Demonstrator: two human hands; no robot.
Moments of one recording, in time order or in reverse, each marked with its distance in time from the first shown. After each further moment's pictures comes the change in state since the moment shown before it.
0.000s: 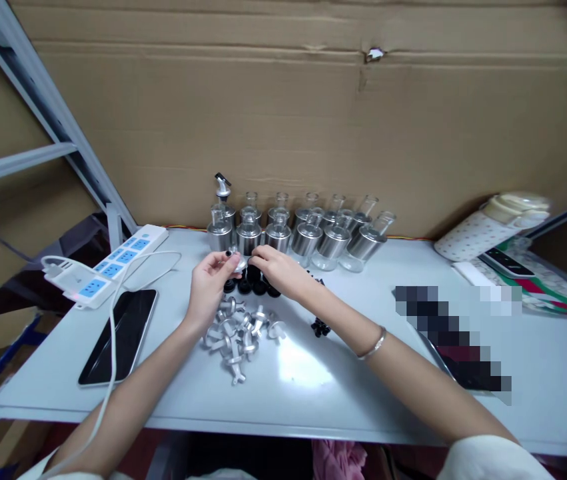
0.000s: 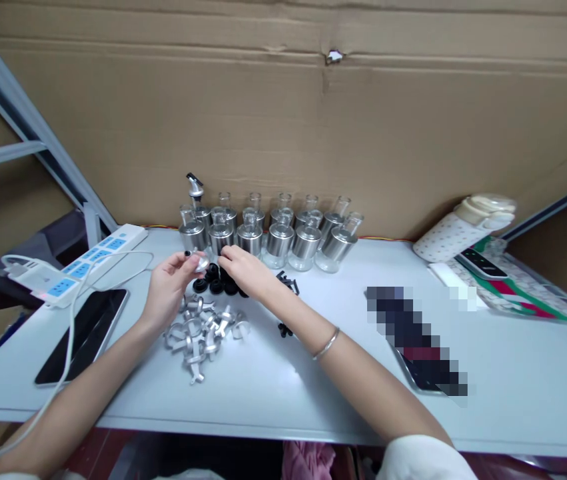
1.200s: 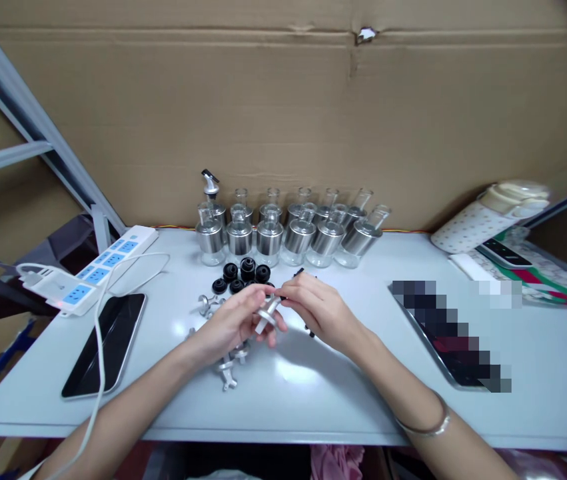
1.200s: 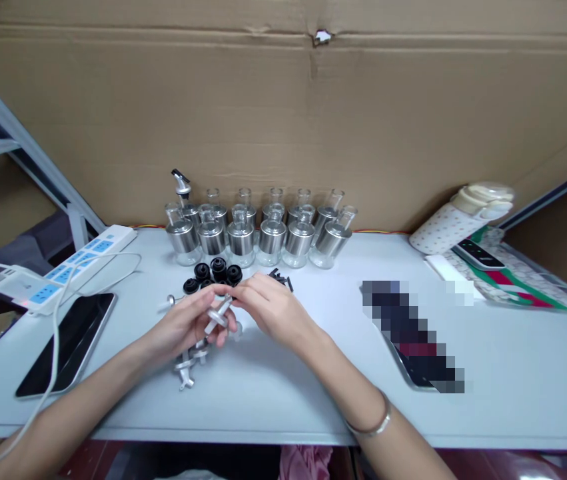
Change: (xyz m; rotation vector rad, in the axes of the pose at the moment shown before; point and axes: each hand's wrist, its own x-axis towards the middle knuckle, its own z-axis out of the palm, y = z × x) left_hand -0.040 0.005 0.015 -0.112 -0.693 -0.540; right_hand -0.075 -0.028 -0.050 0.263 0.345 -0.025
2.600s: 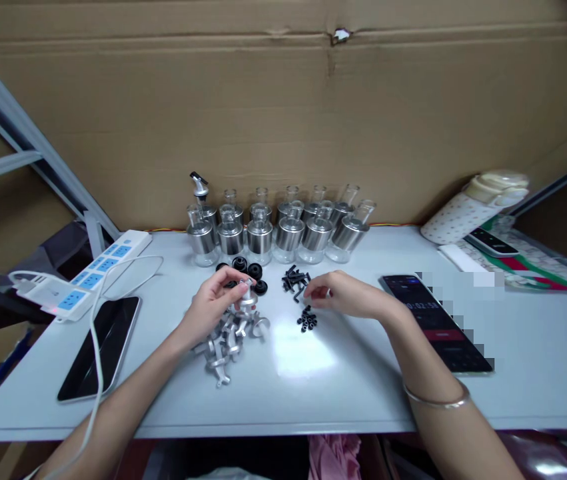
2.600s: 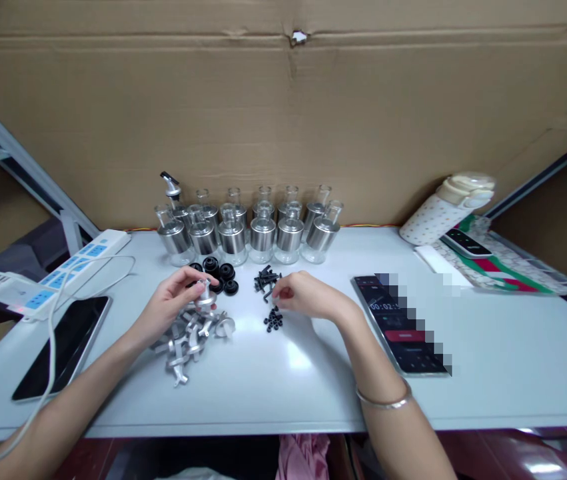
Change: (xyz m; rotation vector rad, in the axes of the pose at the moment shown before) left_hand 0.008 0.008 -0.016 0.408 0.322 0.249; right_hand -0.028 0.051 -0.037 0.281 -0.616 0.757
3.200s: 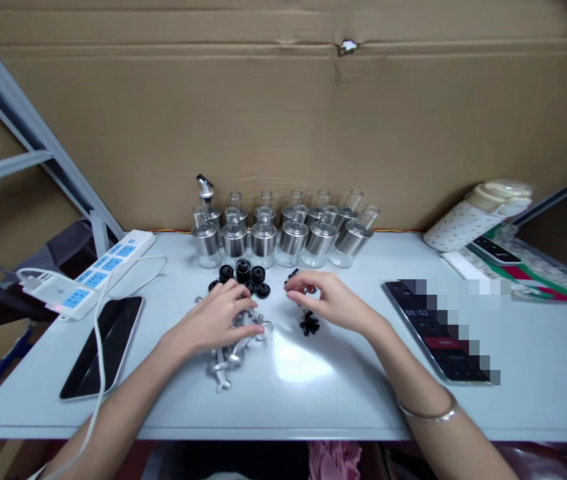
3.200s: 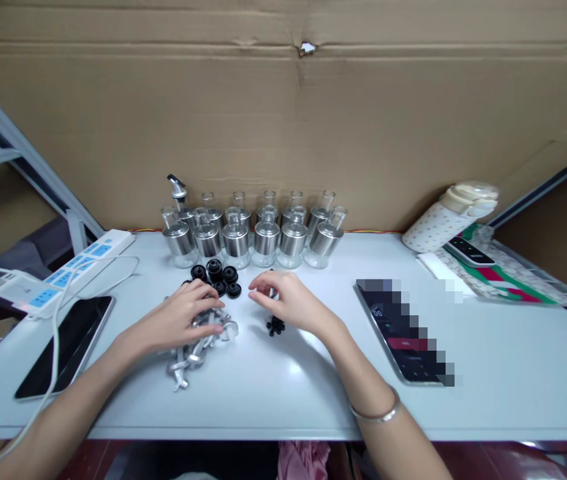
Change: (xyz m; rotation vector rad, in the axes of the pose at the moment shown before) left_hand -0.002 -0.006 -0.016 1.116 -0.412 0.340; right_hand 0.004 -0.036 0.016 0.070 0.223 -0.192
